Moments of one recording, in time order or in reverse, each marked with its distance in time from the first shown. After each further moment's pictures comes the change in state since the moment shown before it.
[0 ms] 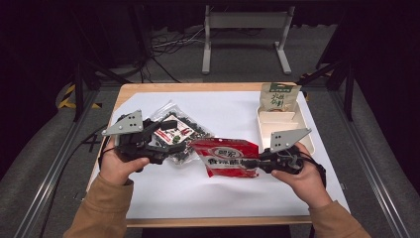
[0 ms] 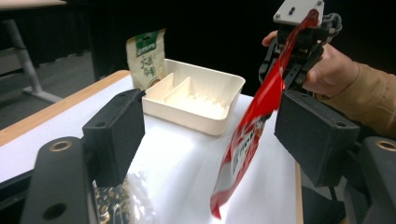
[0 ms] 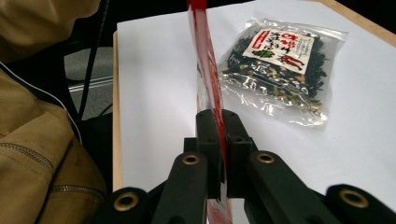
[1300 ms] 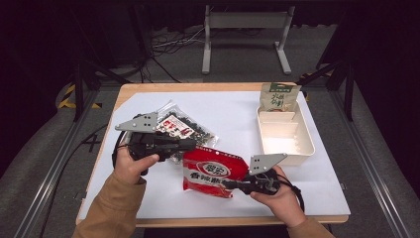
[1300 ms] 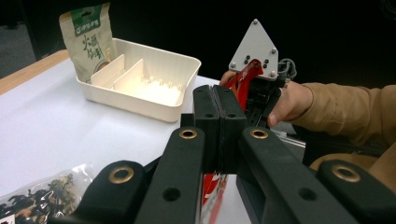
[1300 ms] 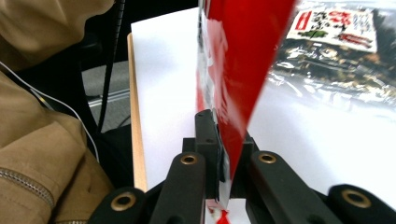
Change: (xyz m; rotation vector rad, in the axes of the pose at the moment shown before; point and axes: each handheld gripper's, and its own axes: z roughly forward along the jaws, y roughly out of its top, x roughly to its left) left arm -0.011 0.015 0.020 0.102 -0.196 -0.024; right arm 0.035 -0.034 0.061 -0.052 0.042 0.072
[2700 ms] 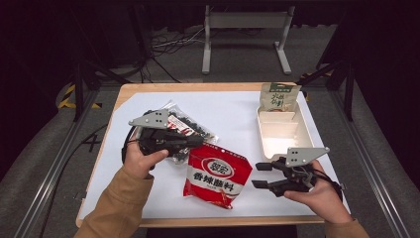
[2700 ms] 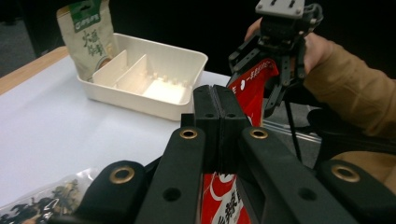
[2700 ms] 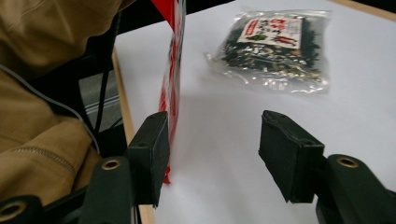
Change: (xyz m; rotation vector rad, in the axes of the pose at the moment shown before) left arm 0.011 0.003 0.019 0.036 -0.014 0.018; right arm -0.005 -0.003 -0.077 -0.019 -0.082 0.061
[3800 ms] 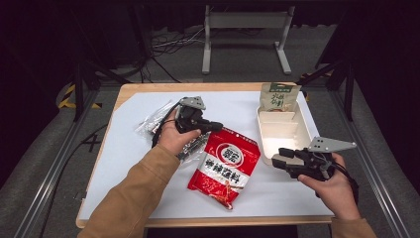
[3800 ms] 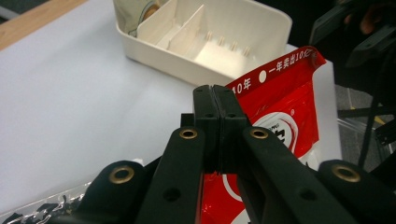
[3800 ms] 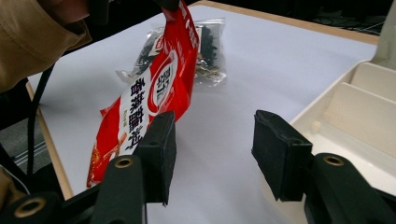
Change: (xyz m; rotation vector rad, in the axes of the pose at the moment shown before) left arm 0.074 0.005 0.078 0.196 0.122 -0.099; right arm -0.027 -0.012 -0.040 -0.069 -0.291 0.177
